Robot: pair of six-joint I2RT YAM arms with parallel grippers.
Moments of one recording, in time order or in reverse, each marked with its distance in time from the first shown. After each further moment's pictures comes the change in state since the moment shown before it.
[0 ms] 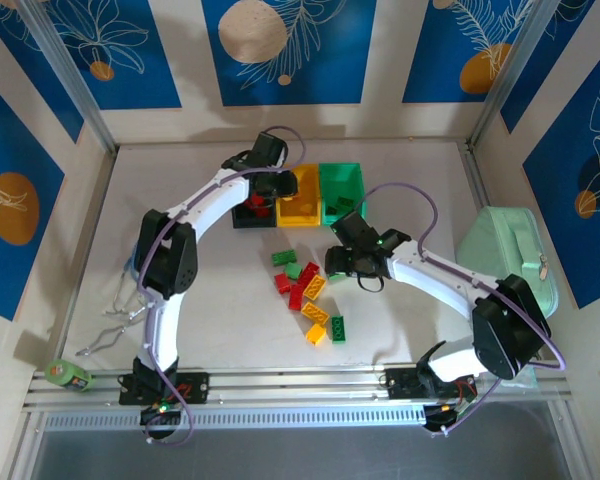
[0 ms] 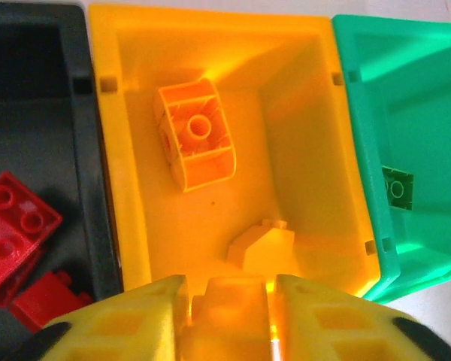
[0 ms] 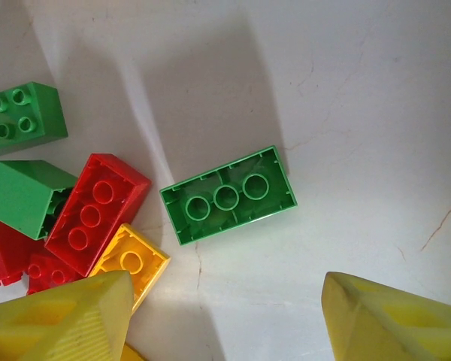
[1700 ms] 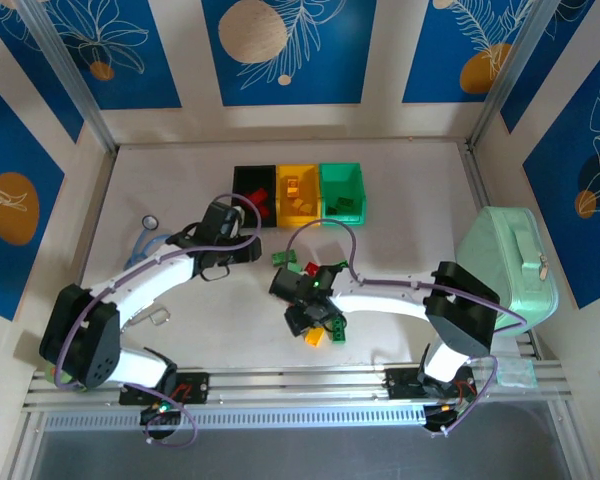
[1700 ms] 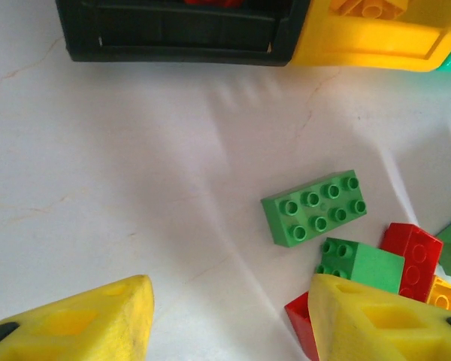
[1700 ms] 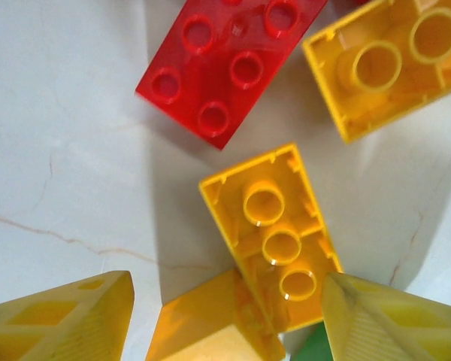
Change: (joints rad) left arm -0.002 -0.743 -0.997 0.238 -0.040 -0.051; right arm 0.485 0.243 0.103 -0.152 0.000 -0.004
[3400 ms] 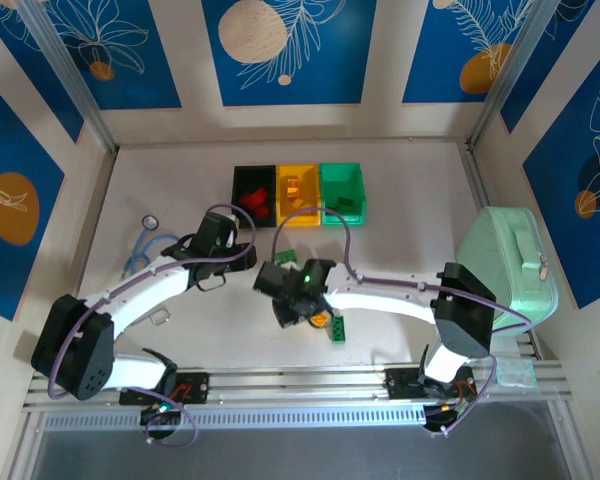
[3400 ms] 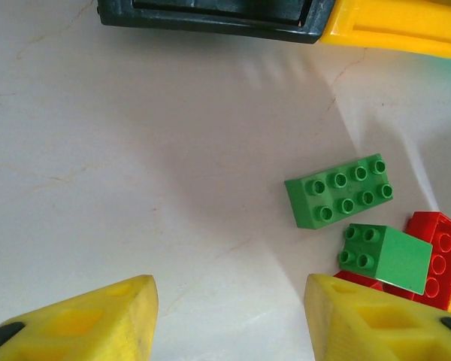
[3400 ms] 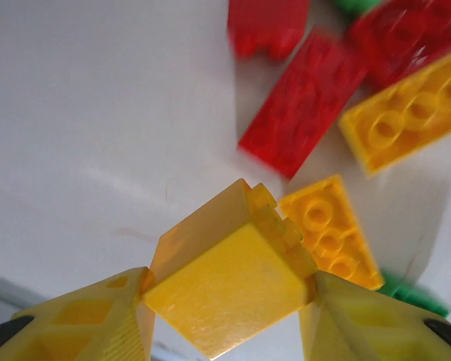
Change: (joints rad) left arm 0.000 -0.067 -0.108 0.055 -0.019 -0.026; right arm 0.007 0.010 0.220 -0.099 0.039 0.052
